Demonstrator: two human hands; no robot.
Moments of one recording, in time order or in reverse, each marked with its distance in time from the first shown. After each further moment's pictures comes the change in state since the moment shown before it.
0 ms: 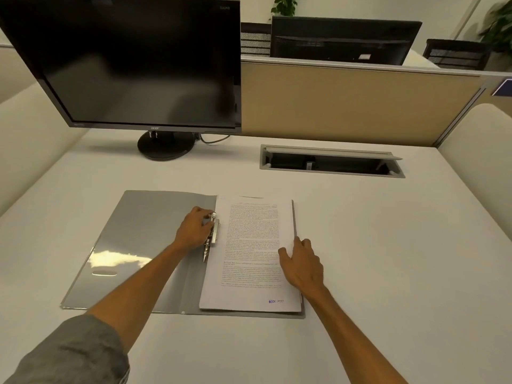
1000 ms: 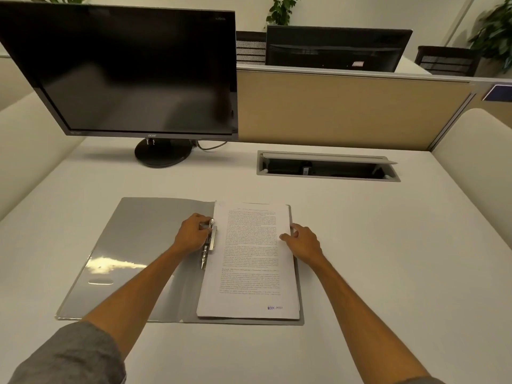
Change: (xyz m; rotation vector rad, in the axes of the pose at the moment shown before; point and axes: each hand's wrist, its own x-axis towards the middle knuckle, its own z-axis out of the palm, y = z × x) left_hand 0.006 0.002 -0.001 -0.062 -0.006 -0.015; right_hand 0.064 0.001 -0.023 0.206 -0.117 0.043
